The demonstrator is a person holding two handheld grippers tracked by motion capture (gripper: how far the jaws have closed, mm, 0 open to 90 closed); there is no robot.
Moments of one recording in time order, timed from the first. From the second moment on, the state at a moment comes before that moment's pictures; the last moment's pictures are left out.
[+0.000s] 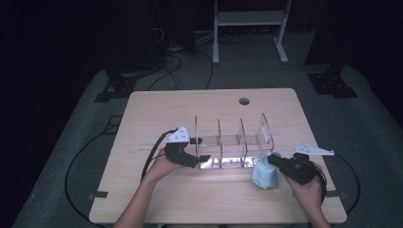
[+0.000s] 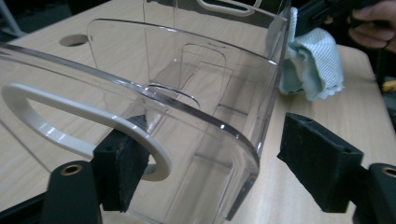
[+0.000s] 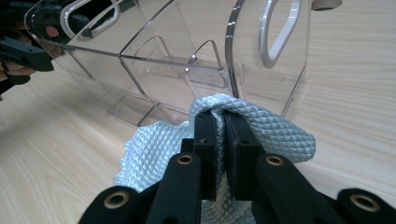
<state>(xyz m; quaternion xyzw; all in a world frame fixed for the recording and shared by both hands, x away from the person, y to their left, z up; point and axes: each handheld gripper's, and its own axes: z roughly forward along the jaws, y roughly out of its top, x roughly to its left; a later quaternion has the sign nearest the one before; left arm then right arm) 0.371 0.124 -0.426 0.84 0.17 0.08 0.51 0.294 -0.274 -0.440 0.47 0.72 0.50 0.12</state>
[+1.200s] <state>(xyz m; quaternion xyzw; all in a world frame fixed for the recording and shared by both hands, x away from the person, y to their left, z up) 0.320 0.119 -0.426 0.85 0.17 0.10 0.49 0.309 -0.244 -0.440 0.45 0.73 0.51 0.11</state>
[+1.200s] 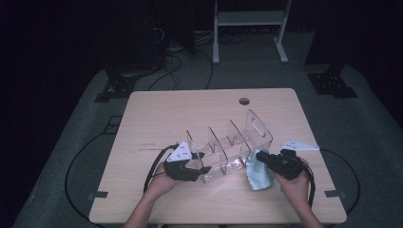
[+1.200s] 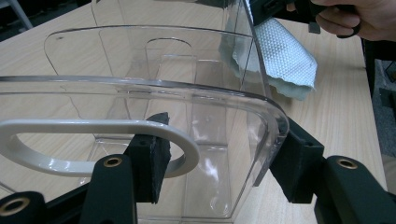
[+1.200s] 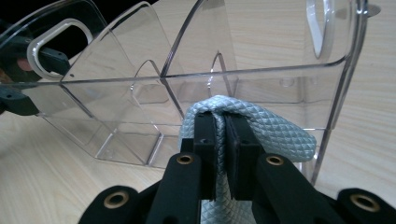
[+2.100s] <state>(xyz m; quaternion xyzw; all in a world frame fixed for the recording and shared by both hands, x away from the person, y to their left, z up) 0.318 0.120 -0.428 0.84 0.17 0.10 0.51 0.315 -0.250 -0.435 0.46 0.70 0.52 0.12</state>
